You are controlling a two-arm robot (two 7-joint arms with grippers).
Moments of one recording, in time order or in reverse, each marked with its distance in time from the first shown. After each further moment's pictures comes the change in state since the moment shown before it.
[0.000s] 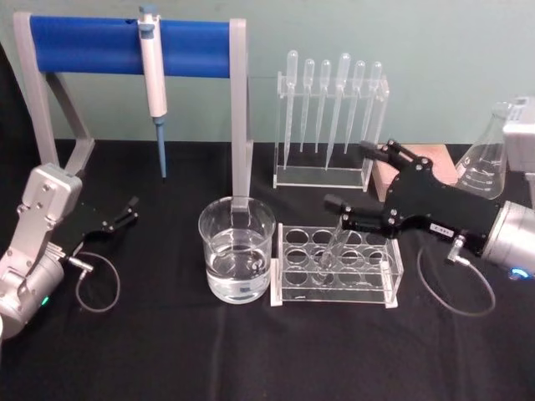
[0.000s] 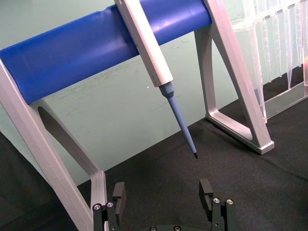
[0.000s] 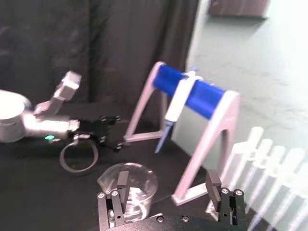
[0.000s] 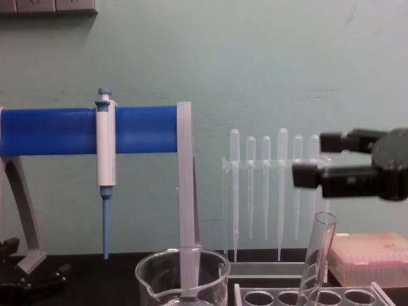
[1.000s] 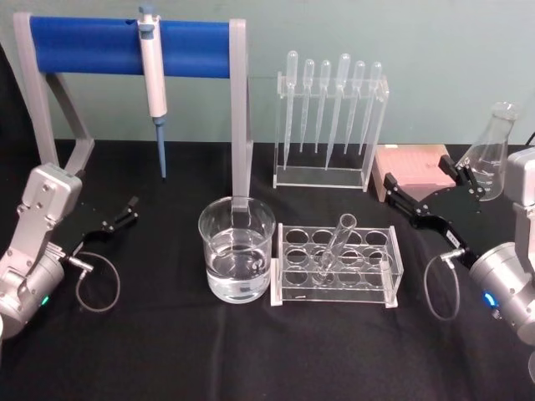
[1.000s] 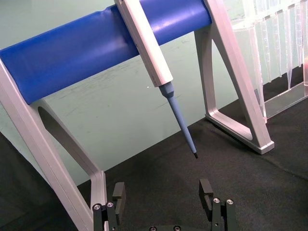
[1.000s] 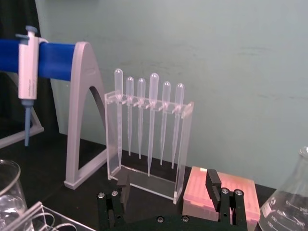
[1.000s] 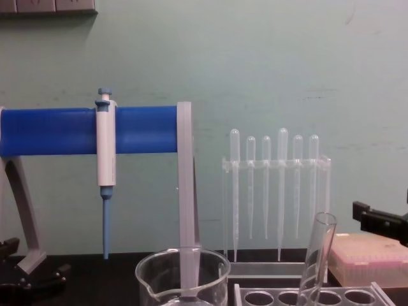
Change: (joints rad) left arm 0.000 0.000 0.000 0.000 0.000 0.000 0.000; right arm -0.180 -0.283 0.130 0.130 -0.201 -0.051 -0.489
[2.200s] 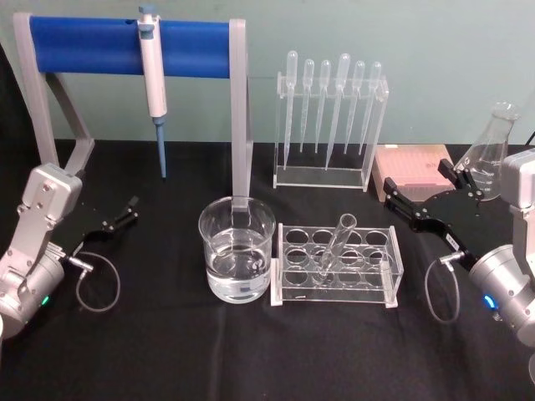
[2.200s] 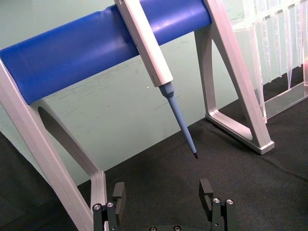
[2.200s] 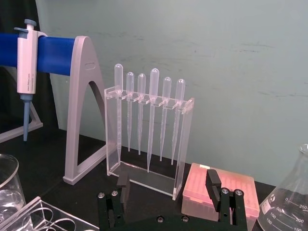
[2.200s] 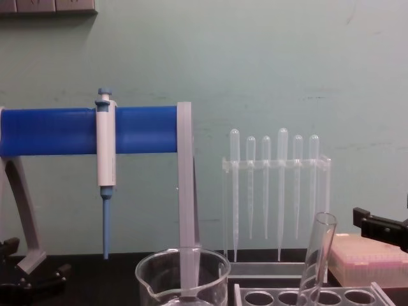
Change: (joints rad) left arm 0.000 0.000 0.000 0.000 0.000 0.000 0.000; right arm -0.002 -0.005 0.005 0.006 -0.016 0.010 0.007
